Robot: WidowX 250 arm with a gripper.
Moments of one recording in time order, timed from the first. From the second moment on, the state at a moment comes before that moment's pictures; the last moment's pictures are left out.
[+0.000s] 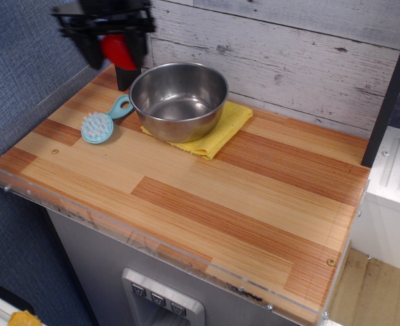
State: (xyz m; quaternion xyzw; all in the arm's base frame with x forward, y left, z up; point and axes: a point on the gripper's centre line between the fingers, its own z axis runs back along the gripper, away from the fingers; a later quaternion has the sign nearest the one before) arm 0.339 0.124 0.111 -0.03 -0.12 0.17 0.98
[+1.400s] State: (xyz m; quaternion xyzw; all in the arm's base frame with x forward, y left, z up) arm 0.360 0.072 0.090 -0.03 -0.06 0.09 0.99
